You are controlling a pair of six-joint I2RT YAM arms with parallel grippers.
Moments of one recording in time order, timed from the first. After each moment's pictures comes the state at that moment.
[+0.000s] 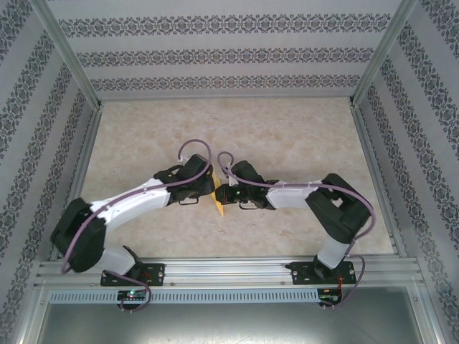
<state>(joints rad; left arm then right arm) -0.69 1.41 0.91 -0.48 -0.16 -0.87 0.77 1.70 0.80 0.15 -0.34 0.66</state>
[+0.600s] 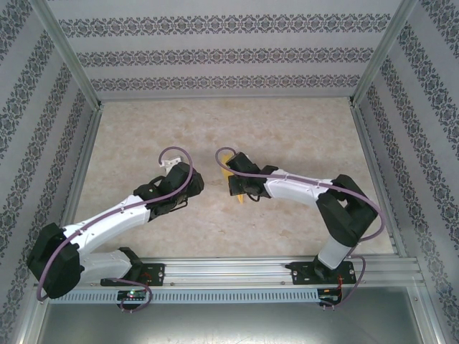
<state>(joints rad) -0.68 1.19 0.75 -0.40 -0.31 -0.92 0.78 1.70 1.02 -0.36 0.13 0.55</state>
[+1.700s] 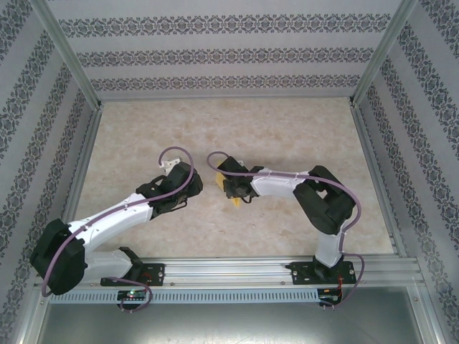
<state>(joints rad) -0.67 1.23 0.75 -0.40 -0.31 -0.93 0.80 1.88 1.10 -0.36 0.15 0.62</state>
